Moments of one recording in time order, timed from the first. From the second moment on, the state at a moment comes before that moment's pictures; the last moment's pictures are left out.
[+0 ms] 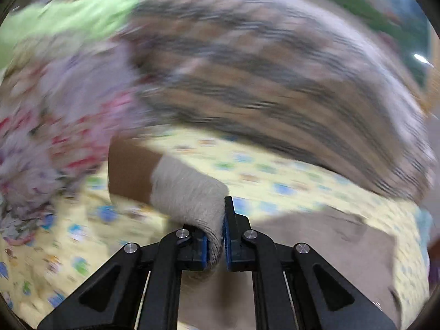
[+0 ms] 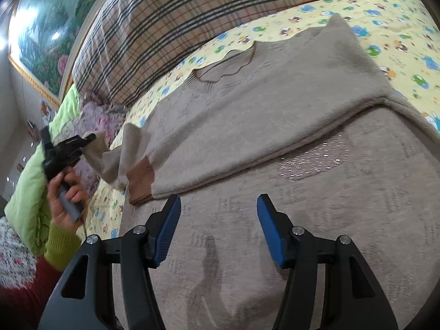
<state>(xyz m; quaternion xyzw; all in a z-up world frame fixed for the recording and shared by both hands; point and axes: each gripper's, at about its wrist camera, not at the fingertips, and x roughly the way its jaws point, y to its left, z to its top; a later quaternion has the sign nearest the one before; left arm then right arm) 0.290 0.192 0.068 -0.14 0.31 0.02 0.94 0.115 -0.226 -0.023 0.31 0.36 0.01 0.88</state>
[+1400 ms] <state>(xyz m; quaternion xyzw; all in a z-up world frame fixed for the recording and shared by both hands) 0.198 0.102 -0.038 0.01 0.42 0.01 0.91 0.193 -0.187 0.016 0.10 0.35 0.02 0.93</state>
